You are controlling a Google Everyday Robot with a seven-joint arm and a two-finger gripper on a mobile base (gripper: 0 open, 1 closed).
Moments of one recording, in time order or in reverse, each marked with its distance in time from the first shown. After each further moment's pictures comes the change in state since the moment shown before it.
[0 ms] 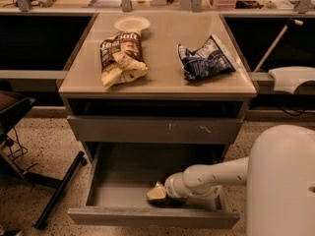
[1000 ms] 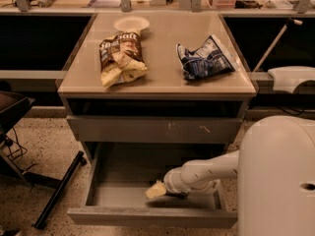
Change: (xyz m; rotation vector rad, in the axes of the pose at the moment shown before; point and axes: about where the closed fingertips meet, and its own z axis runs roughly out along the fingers) arm -0.022 0.000 -0.013 0.053 0.003 -0.092
